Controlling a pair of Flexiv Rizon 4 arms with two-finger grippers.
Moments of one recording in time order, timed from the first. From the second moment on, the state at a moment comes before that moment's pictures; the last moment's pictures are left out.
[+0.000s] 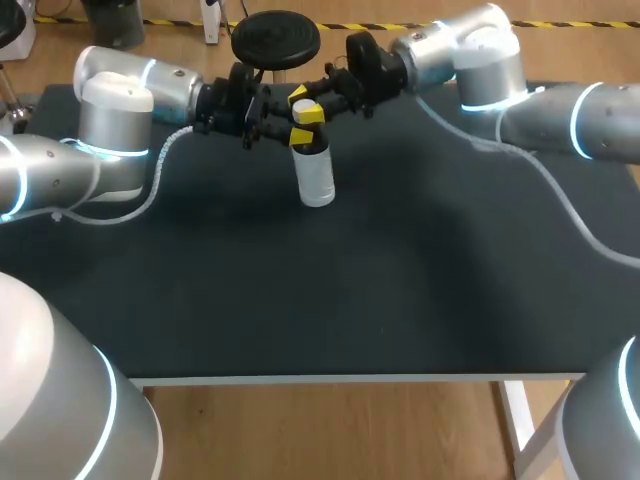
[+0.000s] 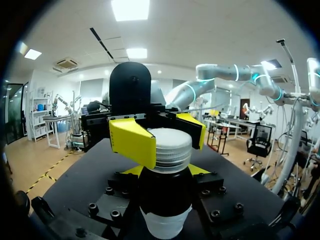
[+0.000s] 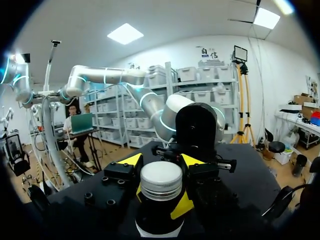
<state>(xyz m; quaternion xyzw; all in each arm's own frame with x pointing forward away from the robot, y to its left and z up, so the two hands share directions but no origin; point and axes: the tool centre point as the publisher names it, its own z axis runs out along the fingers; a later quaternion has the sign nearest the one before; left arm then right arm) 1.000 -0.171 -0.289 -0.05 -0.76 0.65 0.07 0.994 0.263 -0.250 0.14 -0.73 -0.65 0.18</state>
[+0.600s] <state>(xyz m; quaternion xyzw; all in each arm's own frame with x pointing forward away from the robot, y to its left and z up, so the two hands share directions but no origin) 1.000 -0.173 -0.288 -0.05 -0.76 0.65 0.07 0.991 0.256 -0.248 0.24 -0.73 -0.59 0.23</state>
